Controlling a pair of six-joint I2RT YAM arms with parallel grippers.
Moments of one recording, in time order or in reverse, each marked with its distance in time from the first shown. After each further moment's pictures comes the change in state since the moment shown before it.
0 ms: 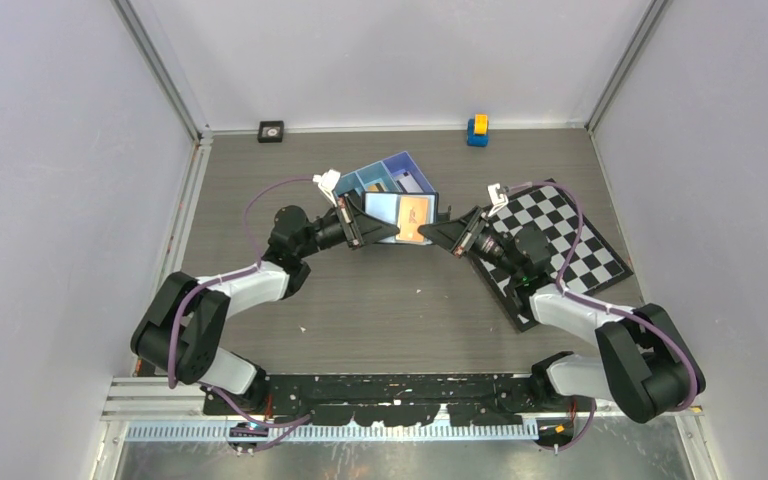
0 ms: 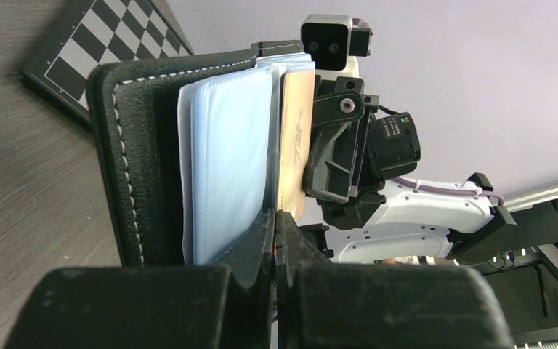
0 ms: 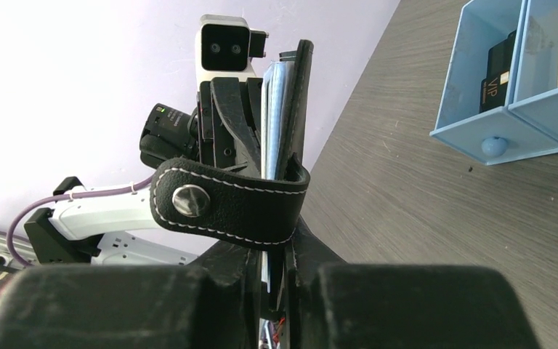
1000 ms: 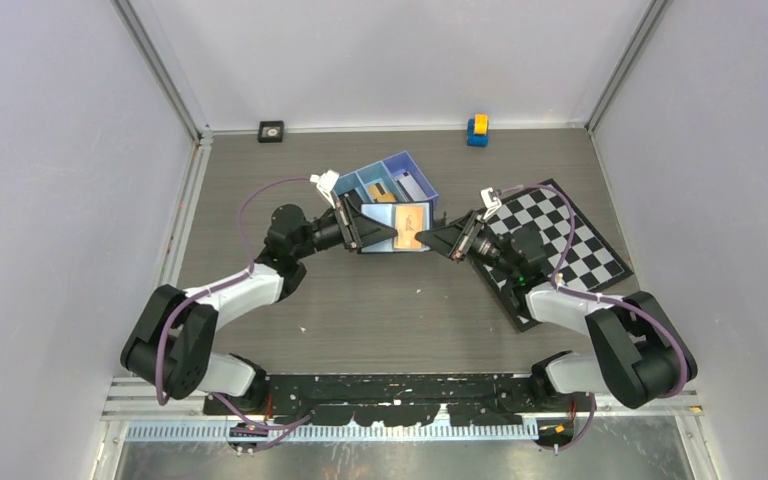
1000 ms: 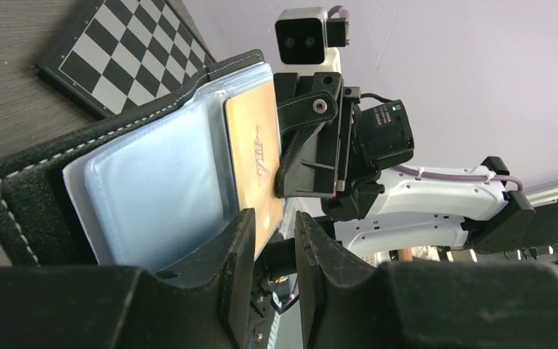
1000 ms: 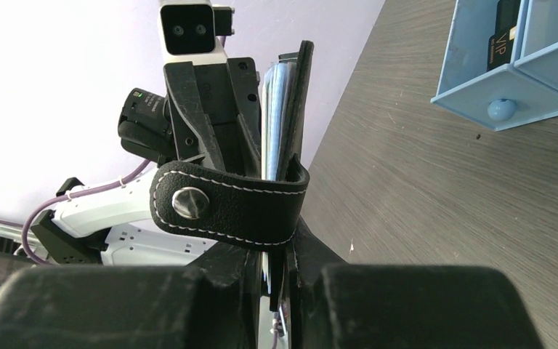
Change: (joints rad) left arm 0.001 -0.086 -0.001 -0.142 -0.005 0.076; right arm -0.007 0.054 -0.011 0.022 -0.055 0.044
